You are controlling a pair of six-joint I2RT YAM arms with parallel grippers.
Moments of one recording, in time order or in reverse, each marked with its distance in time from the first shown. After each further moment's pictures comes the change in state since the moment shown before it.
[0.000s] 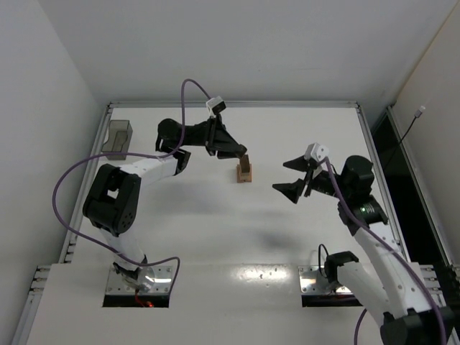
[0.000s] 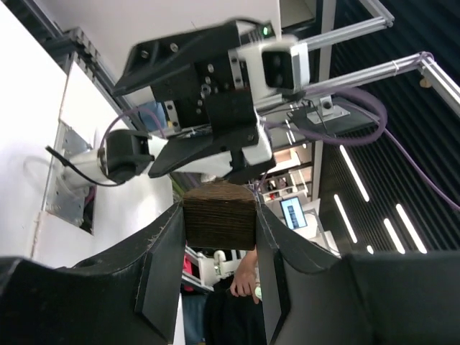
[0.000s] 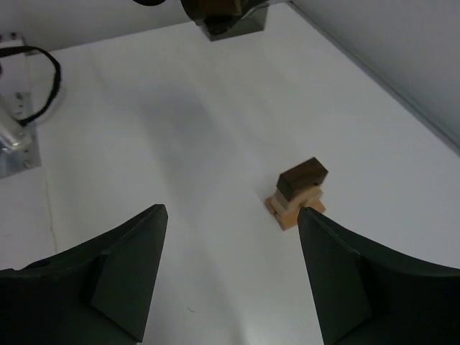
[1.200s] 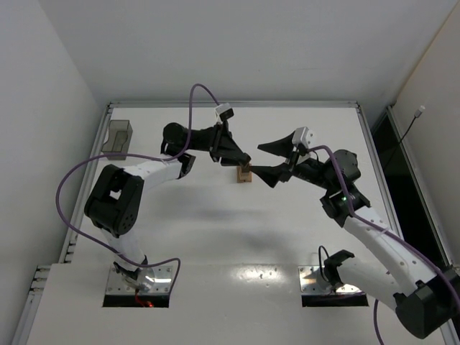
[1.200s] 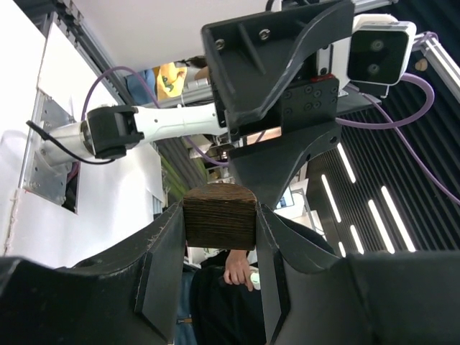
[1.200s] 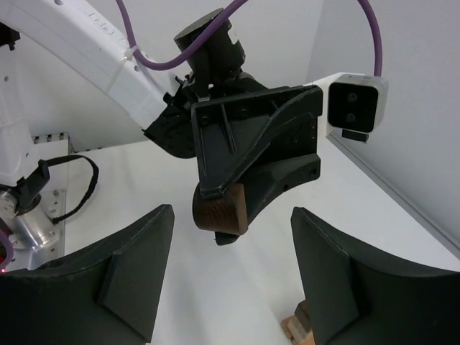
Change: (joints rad) left arm -0.057 -0.003 -0.037 0.040 0.037 -0.062; right arm 0.280 0.200 0.077 0.512 0.153 0.311
